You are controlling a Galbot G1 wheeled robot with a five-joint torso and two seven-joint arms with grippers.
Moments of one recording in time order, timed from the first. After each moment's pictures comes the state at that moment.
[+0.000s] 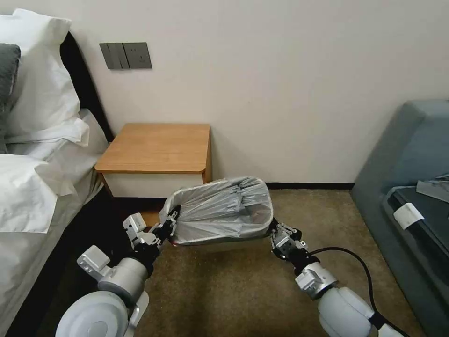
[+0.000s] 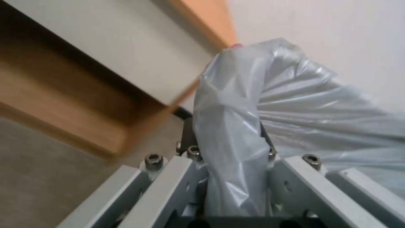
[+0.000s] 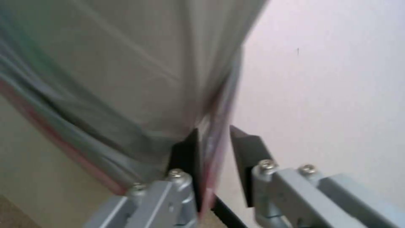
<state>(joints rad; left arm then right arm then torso) 1.55 -1.44 -0.57 -2.41 -0.95 0.51 -0.29 -1.39 0.88 0.14 2.09 -0.28 -0.12 0.17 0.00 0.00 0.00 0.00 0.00</state>
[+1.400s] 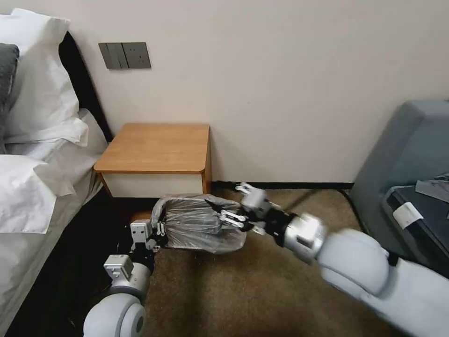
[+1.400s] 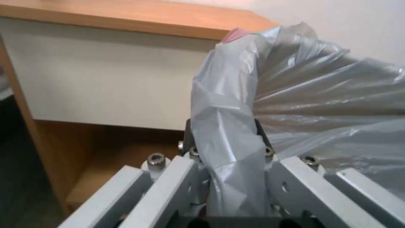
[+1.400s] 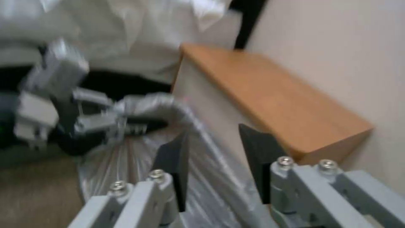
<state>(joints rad) 1.54 -1.42 -0.53 -2.21 -0.24 0.22 -0.05 -0.42 0.76 -0.49 2.24 0.57 -0.51 0.05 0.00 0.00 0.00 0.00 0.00</state>
